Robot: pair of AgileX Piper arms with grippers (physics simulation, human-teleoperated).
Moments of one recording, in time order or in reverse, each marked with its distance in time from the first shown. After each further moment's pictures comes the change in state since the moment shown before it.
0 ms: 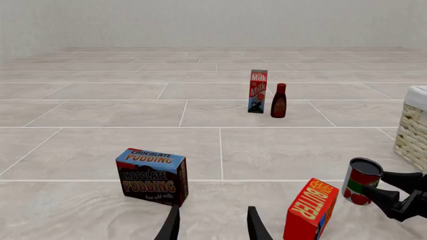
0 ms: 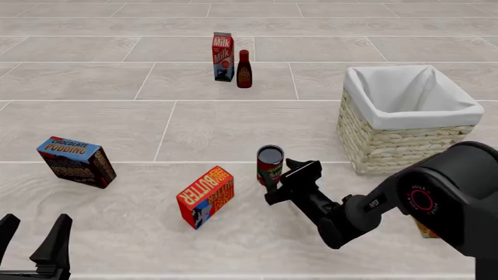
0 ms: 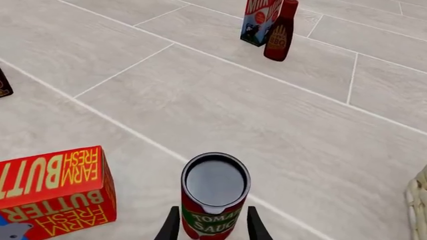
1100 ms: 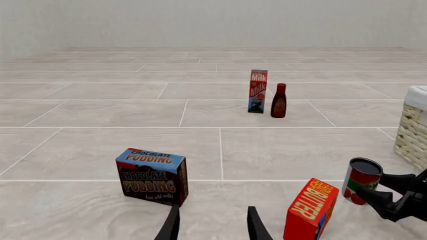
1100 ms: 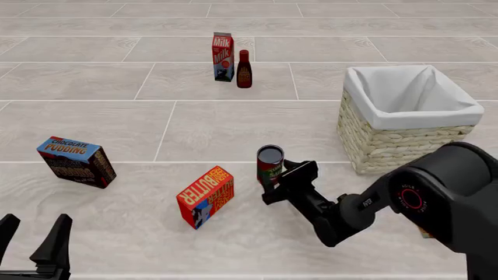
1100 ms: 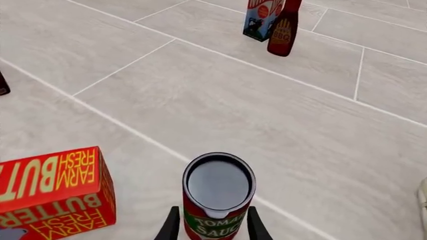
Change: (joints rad) left arm 0.000 0.000 0.000 0.000 0.000; right arm 0.005 0.036 -0.040 0.018 0.013
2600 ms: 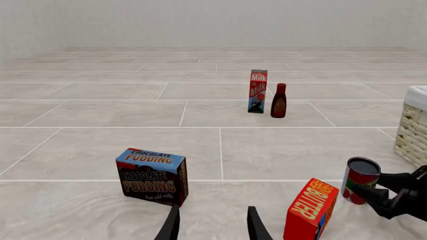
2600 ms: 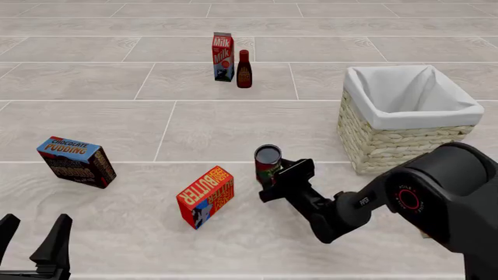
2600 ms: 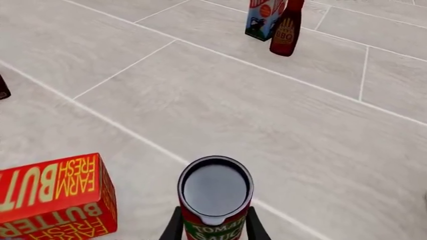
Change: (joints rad) left arm 0.000 0.000 0.000 0.000 0.000; right arm 0.009 0.009 -0.037 0.034 0.009
